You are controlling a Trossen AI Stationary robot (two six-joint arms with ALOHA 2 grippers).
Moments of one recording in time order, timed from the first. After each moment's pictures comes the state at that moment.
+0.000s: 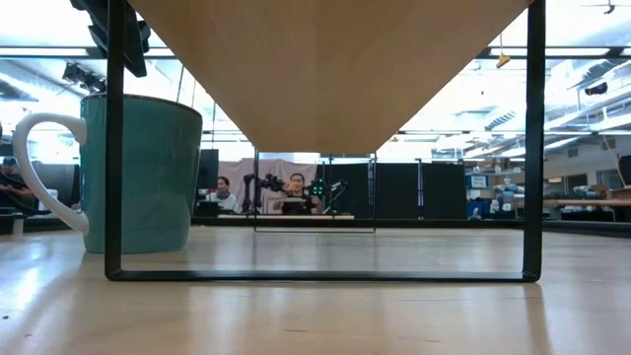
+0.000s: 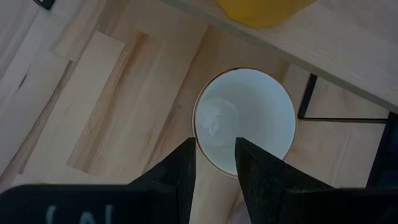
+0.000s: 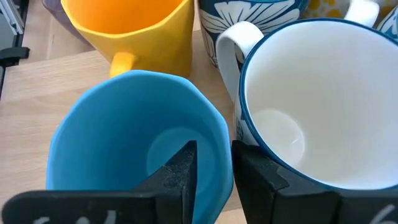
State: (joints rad) left arm -0.28 1.16 1.07 -1.00 -0.16 -0.69; right arm 0.10 1.47 1.38 -0.74 0.14 0.23
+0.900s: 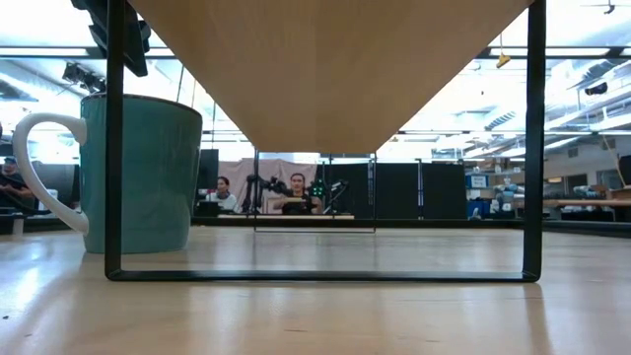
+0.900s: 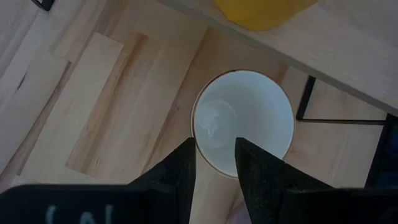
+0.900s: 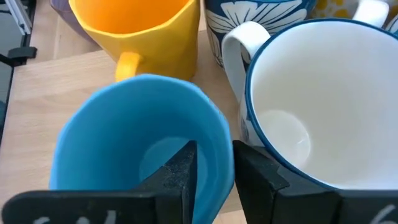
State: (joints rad) left arm -0.28 1.16 1.07 -0.99 -0.16 -0.69; right arm 0.10 1.47 1.38 -0.74 0.11 0.23
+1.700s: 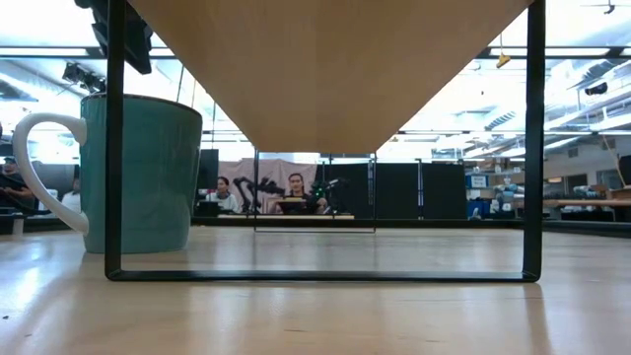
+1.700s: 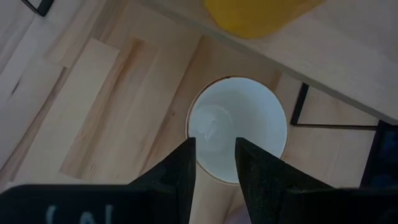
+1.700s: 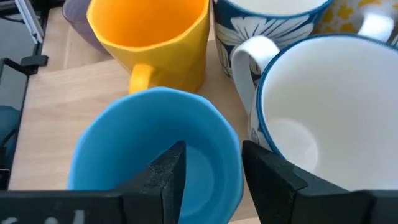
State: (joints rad) left arm -0.28 1.16 1.07 -0.97 -0.16 -0.69; right arm 0.10 1.47 1.38 -0.71 0.11 0.23
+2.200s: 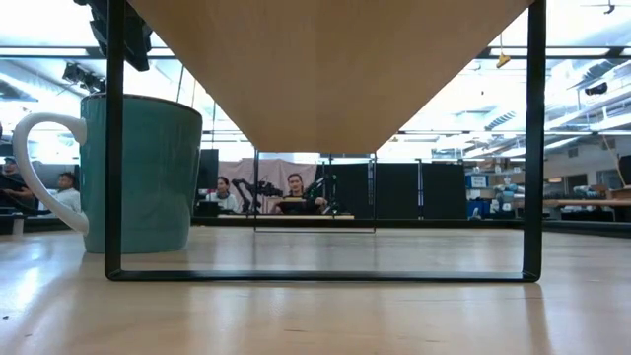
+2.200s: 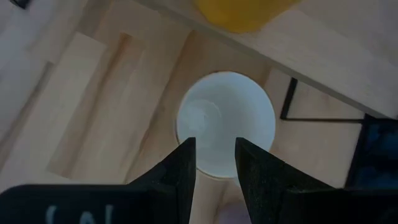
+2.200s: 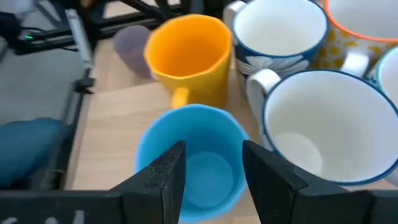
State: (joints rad) left arm -0.28 1.16 1.07 -0.96 -0.11 -0.70; right arm 0.11 1.35 1.38 -0.70 0.02 0.23
